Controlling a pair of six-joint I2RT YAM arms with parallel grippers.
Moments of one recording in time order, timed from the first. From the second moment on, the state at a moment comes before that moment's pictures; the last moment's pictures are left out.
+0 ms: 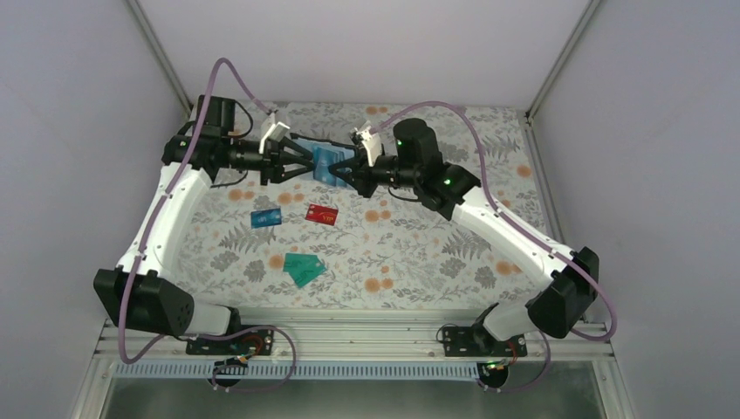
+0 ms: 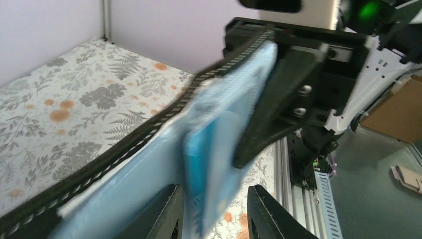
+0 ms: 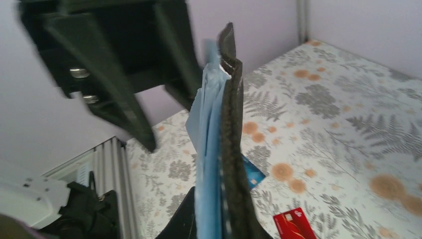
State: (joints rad) left arm -0.13 1.37 1.45 -0.91 1.20 0.50; right arm 0.74 1.44 1.36 -0.29 -0.47 0.15
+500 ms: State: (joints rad) left arm -0.15 1.38 1.45 -0.95 1.27 0.60; right arm 0.72 1.42 1.34 -0.24 -0.72 0.05
